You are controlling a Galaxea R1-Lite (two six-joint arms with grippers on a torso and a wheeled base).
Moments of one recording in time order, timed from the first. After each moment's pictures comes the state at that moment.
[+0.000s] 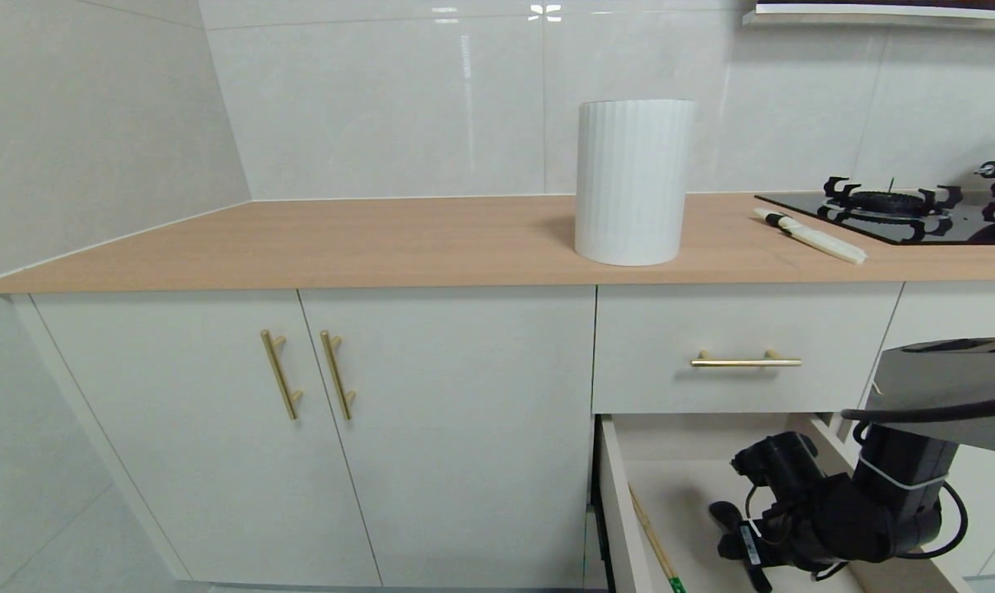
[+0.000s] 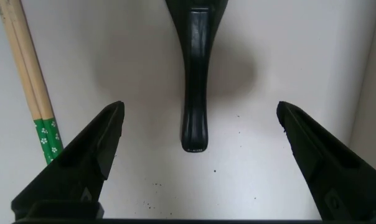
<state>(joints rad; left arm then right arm) 0.00 0.00 0.00 0.00 -0.03 0.01 0.24 2.34 -0.64 -0.58 -0.16 0.15</state>
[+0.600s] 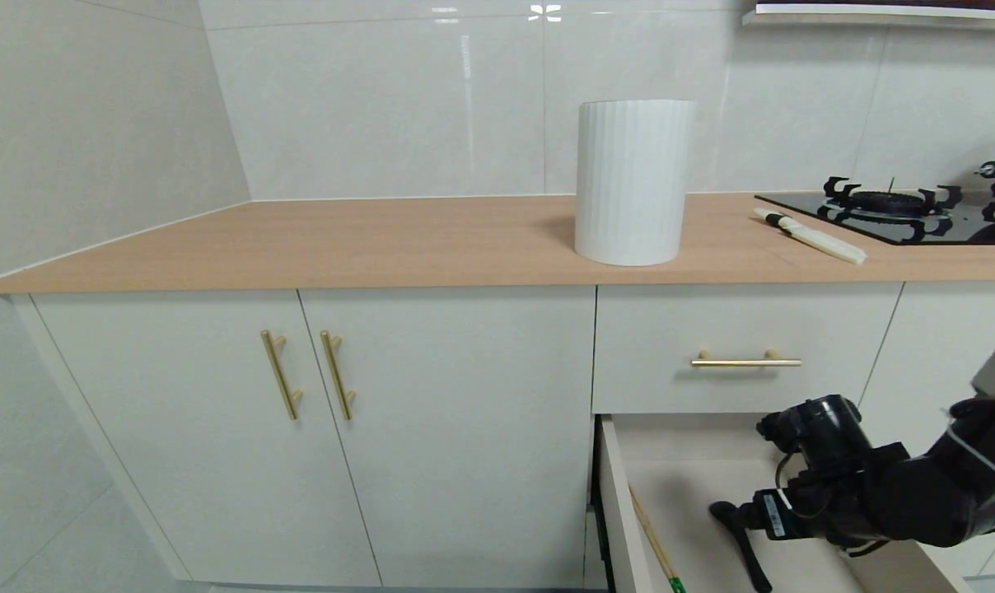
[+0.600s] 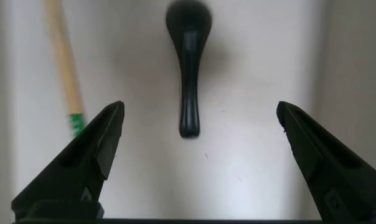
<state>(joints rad) 0.00 0.00 0.00 0.00 -0.03 0.01 0.24 2.03 -0.59 -0.44 -0.17 0.15</state>
